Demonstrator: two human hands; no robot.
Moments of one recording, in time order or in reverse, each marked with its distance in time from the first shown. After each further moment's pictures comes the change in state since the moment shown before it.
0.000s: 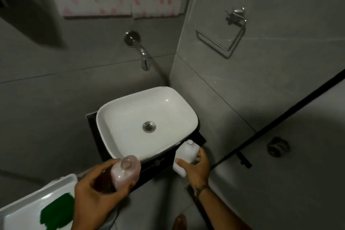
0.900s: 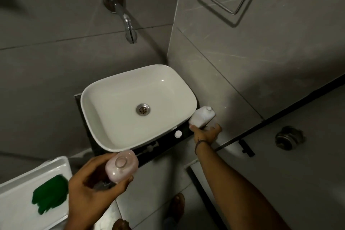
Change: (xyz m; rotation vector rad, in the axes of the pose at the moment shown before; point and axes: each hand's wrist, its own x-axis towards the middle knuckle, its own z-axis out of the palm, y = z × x) left_hand -0.006 -0.006 0.052 0.011 0.022 0.051; right_hand 0.136 0.034 0.002 0.185 0.345 0.189
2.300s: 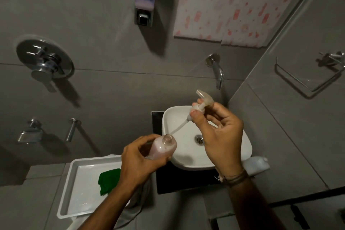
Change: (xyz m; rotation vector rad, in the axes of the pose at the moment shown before) left_hand 0.028 0.019 -0.125 0.024 0.226 0.032; right_hand -0.335 -0.196 0.038 0.145 -0.980 -0.784
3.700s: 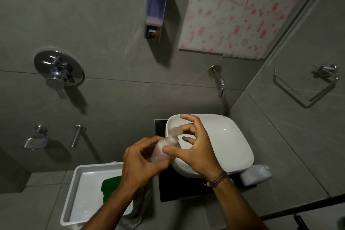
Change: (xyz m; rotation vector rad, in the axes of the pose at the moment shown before) left_hand 0.003 0.010 -0.020 0.020 -0.004 0.114; right_hand -0.019 0.044 0.025 -0.268 -0.374 0.139
